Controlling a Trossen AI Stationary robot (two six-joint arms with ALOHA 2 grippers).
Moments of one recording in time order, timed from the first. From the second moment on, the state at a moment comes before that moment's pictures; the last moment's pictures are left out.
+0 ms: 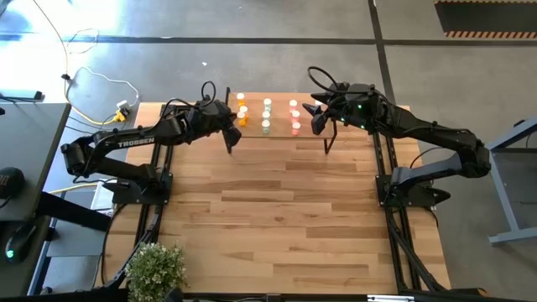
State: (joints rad) left arm 0.61 1.23 0.78 -0.08 -0.27 -0.01; right arm -0.35 1.19 1.20 -0.32 0.24 0.13
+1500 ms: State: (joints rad) left arm 0.46 1.11 0.84 -0.15 -0.38 -0.03; right arm -0.35 1.19 1.20 -0.32 0.24 0.13
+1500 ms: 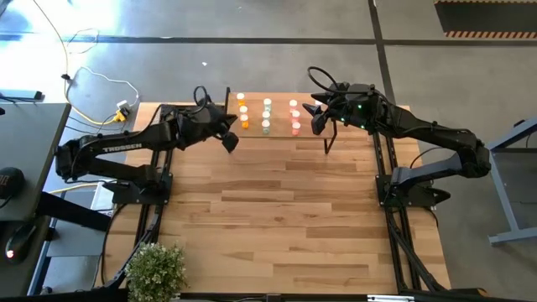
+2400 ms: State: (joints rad) left arm 0.49 1.12 1.04 -0.21 -0.28 -0.08; right arm -0.35 1.19 1.20 -0.31 0.24 0.18
